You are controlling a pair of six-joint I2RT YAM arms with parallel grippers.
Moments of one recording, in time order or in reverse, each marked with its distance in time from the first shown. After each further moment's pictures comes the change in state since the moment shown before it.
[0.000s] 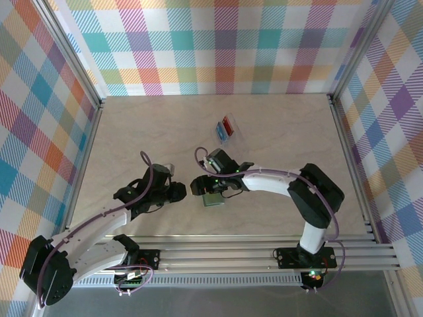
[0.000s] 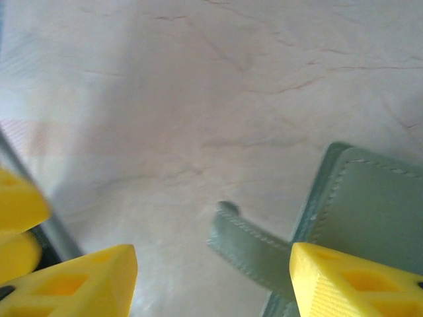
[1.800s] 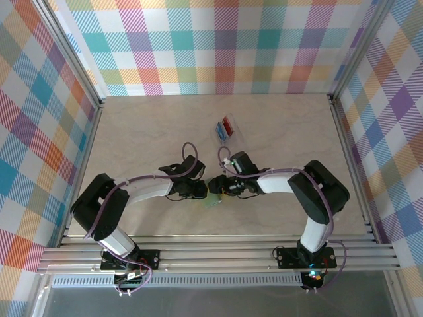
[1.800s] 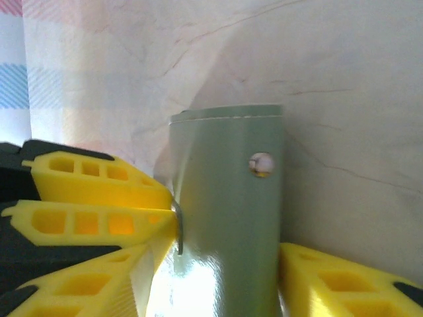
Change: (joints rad) left arm -0.098 0.623 0.243 0.083 0.060 0.080; right arm -0.160 0.033 -0.245 0.296 -0.200 0.108
